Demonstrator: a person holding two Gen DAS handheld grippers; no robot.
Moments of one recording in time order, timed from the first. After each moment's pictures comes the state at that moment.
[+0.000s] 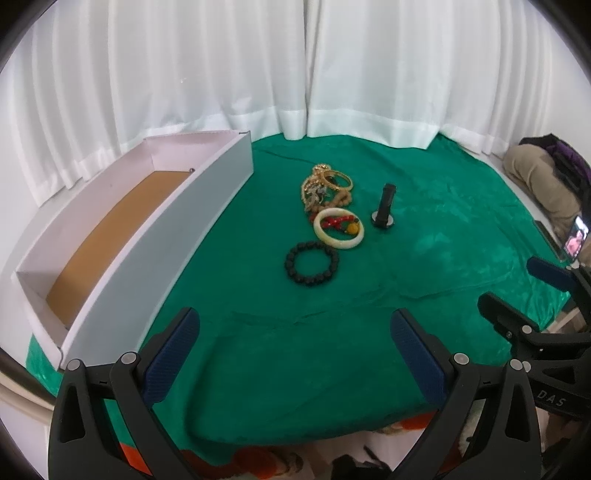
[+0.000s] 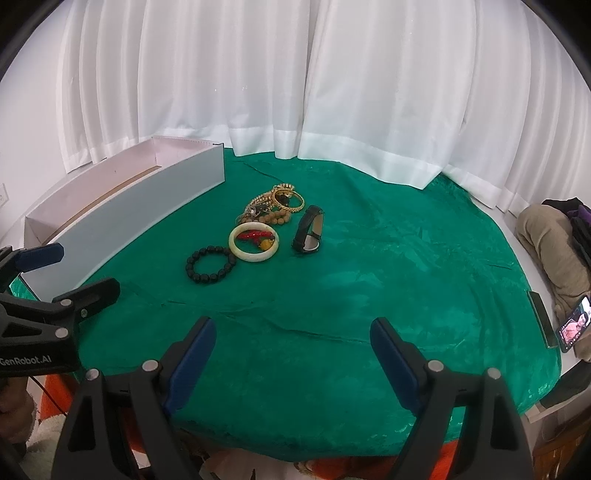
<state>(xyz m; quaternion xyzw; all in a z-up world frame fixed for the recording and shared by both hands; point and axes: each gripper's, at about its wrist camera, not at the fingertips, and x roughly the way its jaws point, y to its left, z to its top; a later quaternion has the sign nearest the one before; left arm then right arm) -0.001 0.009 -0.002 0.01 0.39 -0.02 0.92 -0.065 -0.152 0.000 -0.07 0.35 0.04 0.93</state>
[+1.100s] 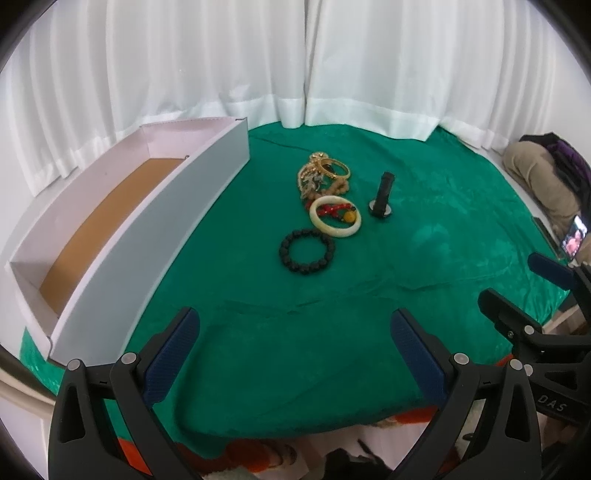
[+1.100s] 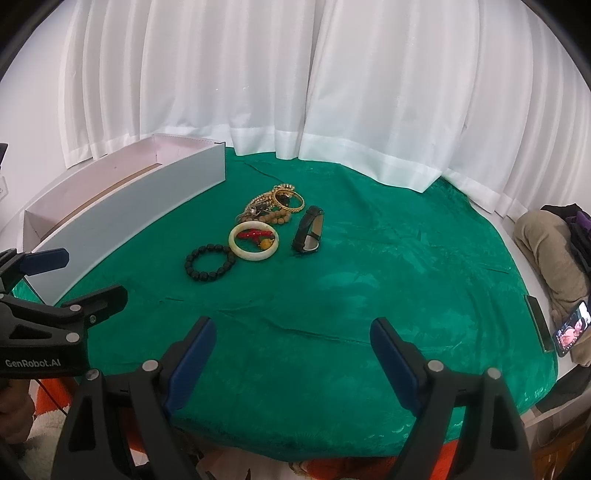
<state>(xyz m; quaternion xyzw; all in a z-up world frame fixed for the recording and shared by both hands) 0.003 0.005 -0.012 0.00 0.41 -0.02 0.91 -0.068 -0.151 0.000 -0.08 0.35 0.04 0.93</state>
